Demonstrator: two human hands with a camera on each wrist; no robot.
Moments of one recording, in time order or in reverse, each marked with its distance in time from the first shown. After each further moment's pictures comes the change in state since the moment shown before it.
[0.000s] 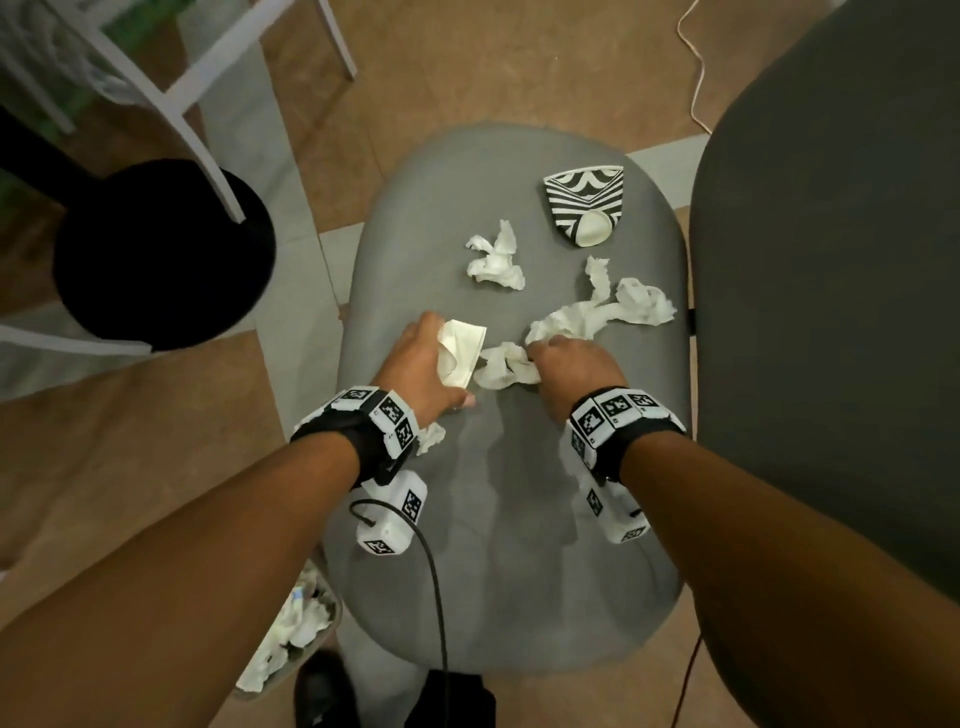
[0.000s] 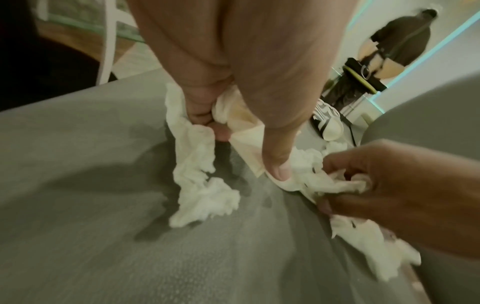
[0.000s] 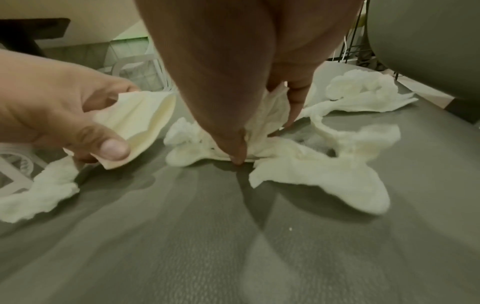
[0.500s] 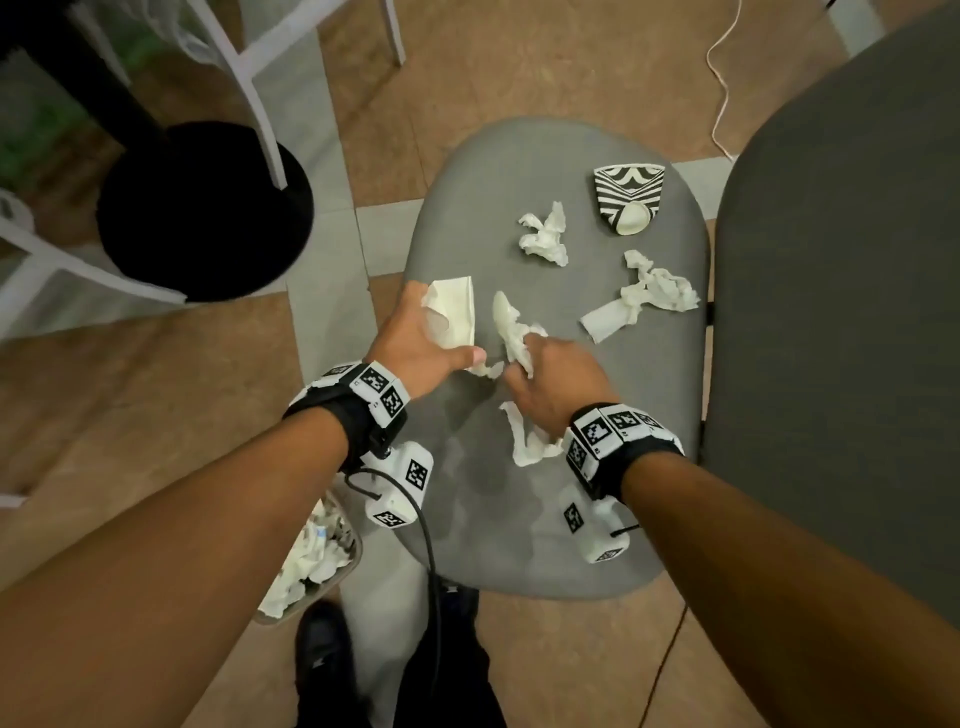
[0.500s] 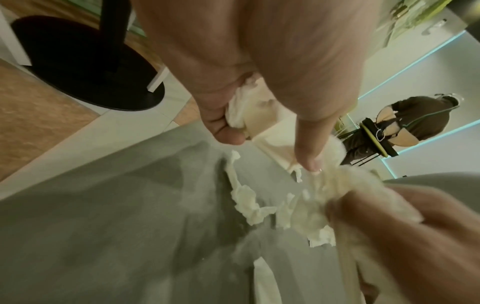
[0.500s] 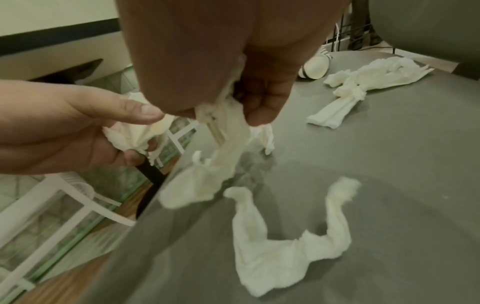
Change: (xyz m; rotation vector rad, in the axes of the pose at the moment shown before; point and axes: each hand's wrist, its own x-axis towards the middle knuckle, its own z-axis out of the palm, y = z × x) left_hand -0.068 -0.033 -0.040 -0.403 0.123 -0.124; right_hand -0.069 -0.087 -0.023 0.421 0.121 0.047
